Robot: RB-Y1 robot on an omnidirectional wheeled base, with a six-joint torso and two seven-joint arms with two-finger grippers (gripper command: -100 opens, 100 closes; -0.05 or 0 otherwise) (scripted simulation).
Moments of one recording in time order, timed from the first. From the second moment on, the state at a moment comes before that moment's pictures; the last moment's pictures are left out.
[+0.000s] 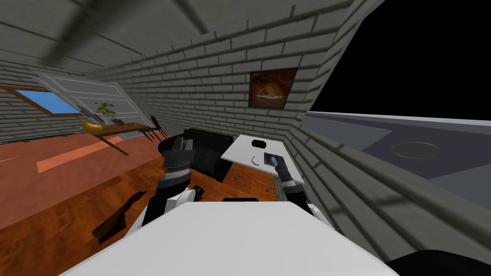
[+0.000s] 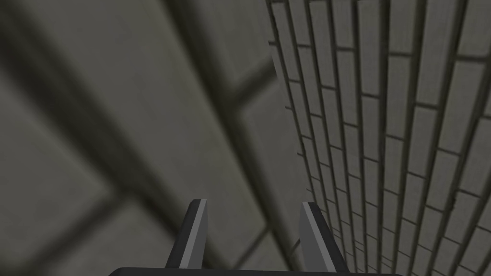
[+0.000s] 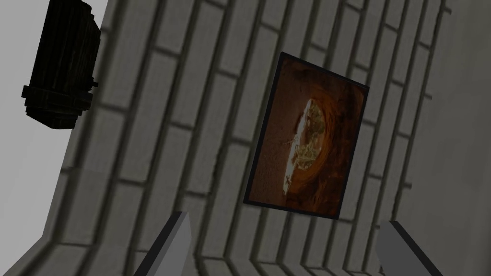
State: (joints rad) left arm 0.55 0.03 0.06 -2.31 0.02 -0.57 0.11; right arm 0.65 -0.30 0.05 -2.13 0.17 -0.41 -0.07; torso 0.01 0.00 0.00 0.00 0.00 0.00
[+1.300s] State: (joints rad) left arm 0.55 0.03 0.06 -2.31 0.02 -0.57 0.11; right arm 0.77 -0.66 0.17 -1.96 0.23 -0.40 0.05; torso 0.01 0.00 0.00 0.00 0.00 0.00
